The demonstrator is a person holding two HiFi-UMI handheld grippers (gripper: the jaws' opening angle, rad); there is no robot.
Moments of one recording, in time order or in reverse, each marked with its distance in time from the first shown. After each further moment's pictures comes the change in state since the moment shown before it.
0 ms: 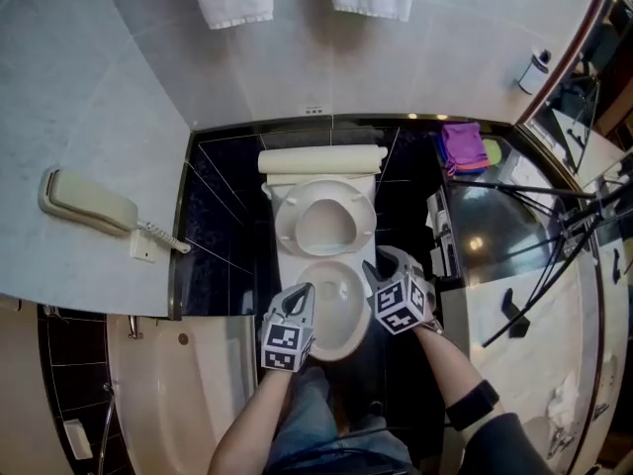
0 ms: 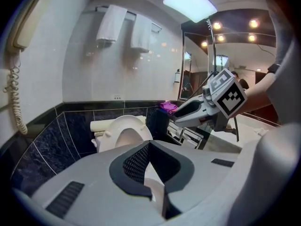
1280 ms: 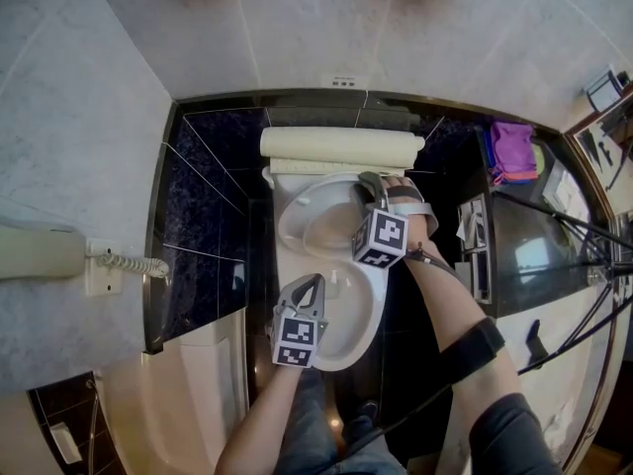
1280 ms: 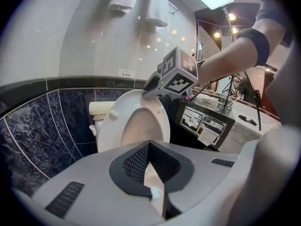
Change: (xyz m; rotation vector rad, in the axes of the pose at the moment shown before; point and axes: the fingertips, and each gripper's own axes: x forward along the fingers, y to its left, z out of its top) left arm 0.123 0.081 -0.069 -0.051 0.076 0.017; right arm 0.237 -0.073 0.077 -0.656 0.101 -0.072
